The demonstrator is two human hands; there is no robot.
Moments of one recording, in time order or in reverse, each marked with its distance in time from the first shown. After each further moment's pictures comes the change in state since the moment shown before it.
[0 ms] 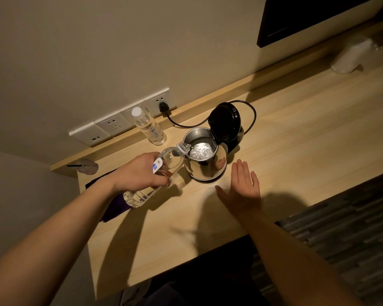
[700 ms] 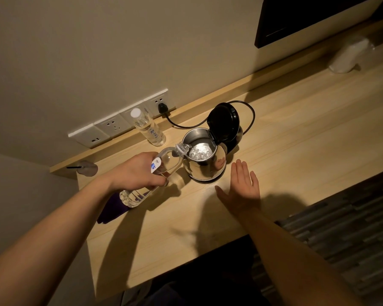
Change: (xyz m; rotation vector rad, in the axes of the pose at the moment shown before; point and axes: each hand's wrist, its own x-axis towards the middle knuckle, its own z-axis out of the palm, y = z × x) left_hand -0.004 0.007 -0.008 0.016 -0.025 -0.023; right_hand 0.001 0.000 0.000 -0.009 -0.045 0.007
